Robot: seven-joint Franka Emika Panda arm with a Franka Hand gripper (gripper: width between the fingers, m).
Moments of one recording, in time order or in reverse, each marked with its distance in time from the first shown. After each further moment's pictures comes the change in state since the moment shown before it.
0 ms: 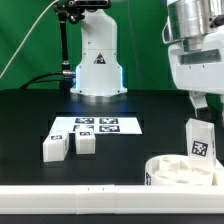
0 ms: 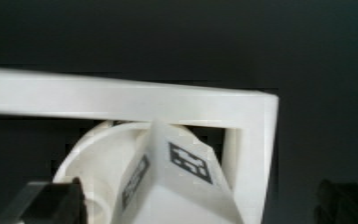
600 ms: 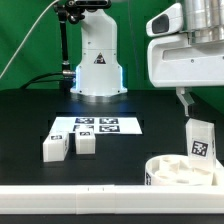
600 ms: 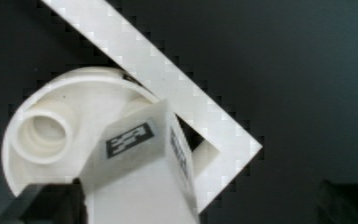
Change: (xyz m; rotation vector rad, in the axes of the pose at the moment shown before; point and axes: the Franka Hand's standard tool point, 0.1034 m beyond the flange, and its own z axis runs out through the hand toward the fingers) arm -0.002 -0.003 -0.006 -0.018 0.017 -0.535
